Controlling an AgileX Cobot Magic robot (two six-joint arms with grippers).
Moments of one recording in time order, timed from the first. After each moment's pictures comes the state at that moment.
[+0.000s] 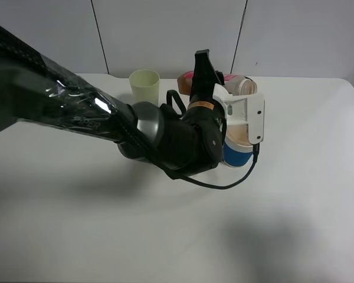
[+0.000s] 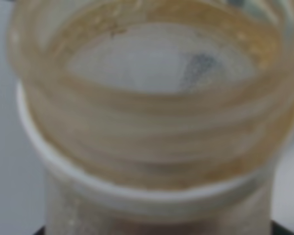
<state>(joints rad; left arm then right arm) -1.06 2.19 -1.28 -1.11 -1.03 1.98 -0.05 0.00 -0.51 0.06 1.07 -0.14</state>
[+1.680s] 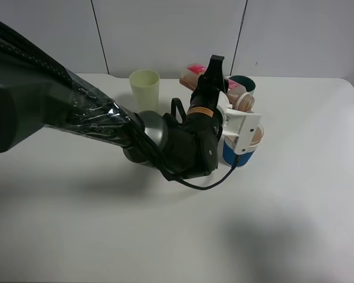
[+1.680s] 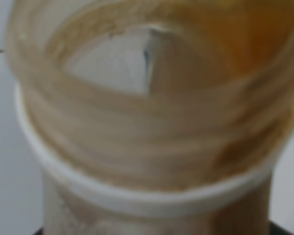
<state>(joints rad) -1.04 2.25 -1.28 -0.99 -1.08 2.18 -0.05 0.00 -0.51 0.06 1.07 -0.14</state>
